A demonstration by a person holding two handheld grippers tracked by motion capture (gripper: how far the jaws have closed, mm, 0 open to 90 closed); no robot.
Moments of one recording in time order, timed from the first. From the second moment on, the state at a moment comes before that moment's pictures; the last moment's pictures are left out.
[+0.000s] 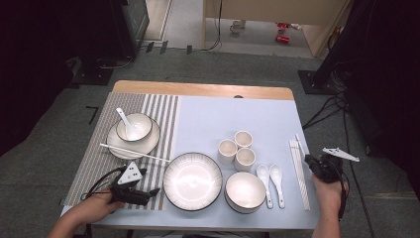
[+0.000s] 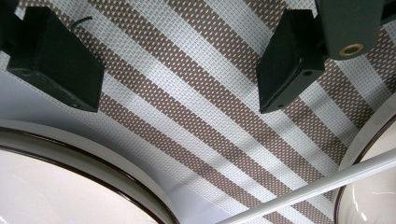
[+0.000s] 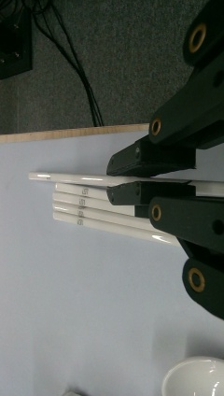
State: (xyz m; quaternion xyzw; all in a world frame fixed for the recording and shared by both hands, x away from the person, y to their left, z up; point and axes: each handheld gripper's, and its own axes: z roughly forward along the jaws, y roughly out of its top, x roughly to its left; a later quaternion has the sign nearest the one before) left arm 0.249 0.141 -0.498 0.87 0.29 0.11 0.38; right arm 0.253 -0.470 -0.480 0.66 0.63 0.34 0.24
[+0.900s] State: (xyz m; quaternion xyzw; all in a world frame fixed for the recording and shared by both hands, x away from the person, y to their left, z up) left arm 0.249 0.141 -0.498 0.87 0.29 0.11 0.38; right arm 0.252 -0.463 -0.471 0.63 0.63 0.37 0.25
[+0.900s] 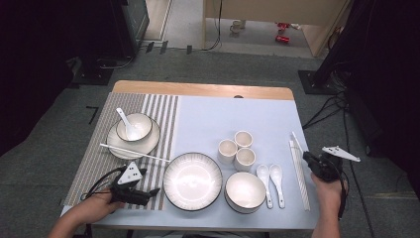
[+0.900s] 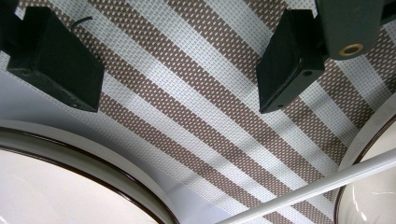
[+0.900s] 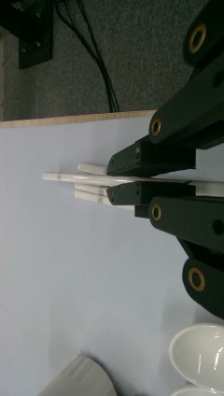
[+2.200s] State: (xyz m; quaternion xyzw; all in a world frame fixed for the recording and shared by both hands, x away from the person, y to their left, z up) left arm 0.249 0.141 -0.498 0.87 0.29 0.11 0.38; right arm 0.264 -0.434 -0.450 0.57 0.68 0.42 0.21
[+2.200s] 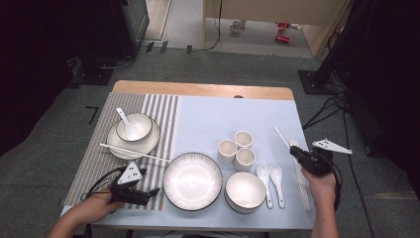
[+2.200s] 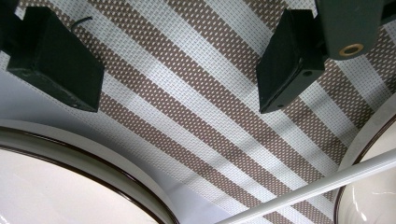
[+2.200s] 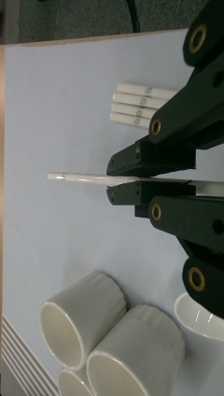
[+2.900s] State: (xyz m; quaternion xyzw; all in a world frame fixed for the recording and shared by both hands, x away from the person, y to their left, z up) left arm 0.249 0.141 -0.498 0.87 0.30 0.11 0.39; right arm 0.280 -0.400 -0.432 0.52 0.71 0.43 0.19
